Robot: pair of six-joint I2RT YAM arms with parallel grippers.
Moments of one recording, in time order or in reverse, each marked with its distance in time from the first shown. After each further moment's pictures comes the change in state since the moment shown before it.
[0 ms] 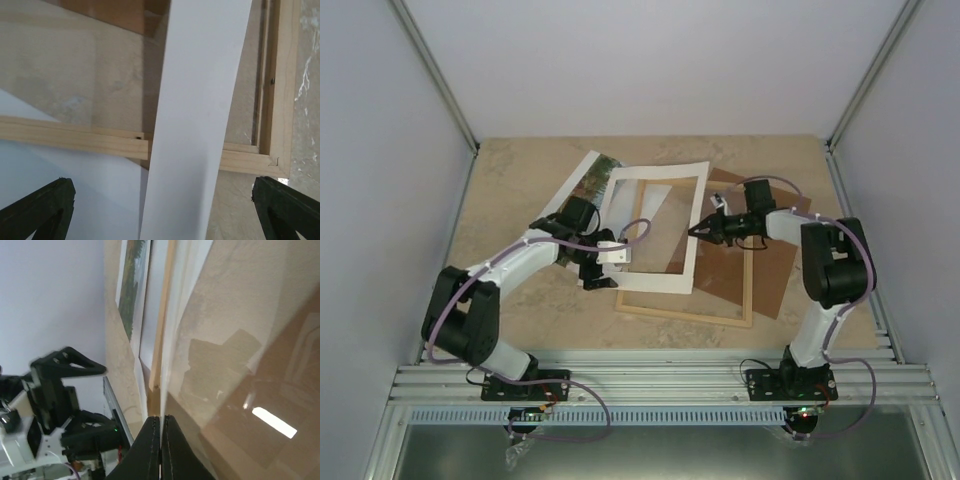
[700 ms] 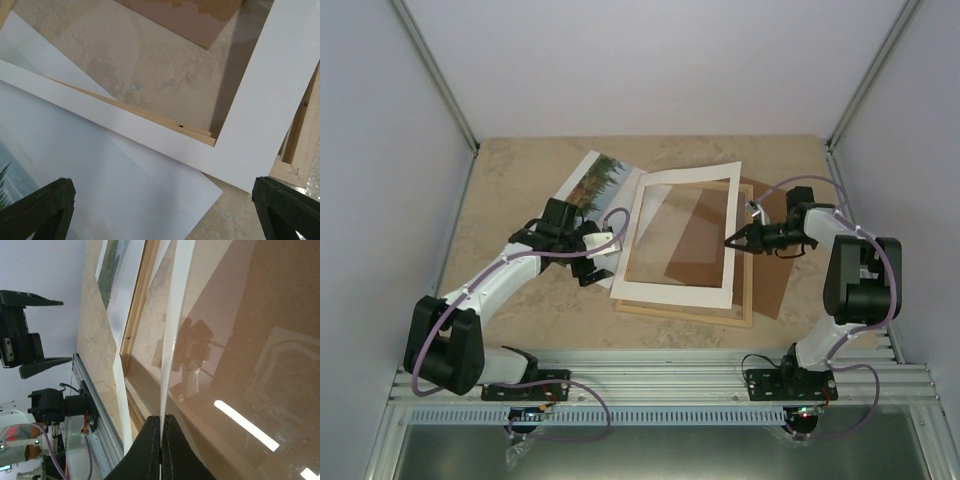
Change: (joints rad) left arm 0.071 -0.200 -0.096 0.113 -0.016 -0.214; right arm -0.261 -0.170 0.002 -0.636 0.023 -0.669
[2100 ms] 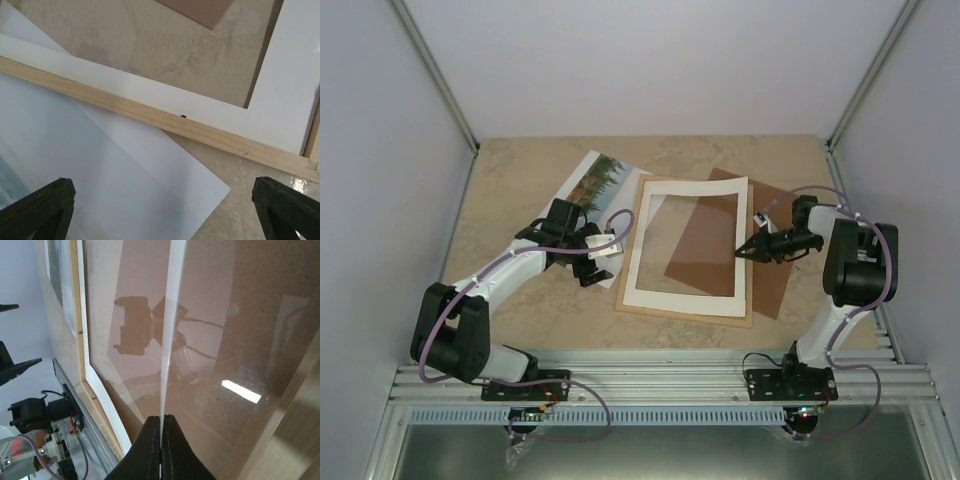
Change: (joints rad) left arm 0.000 0.070 0.000 0.029 -0.026 0.018; right arm -0.077 0.130 0.039 -0.112 0.120 -0.062
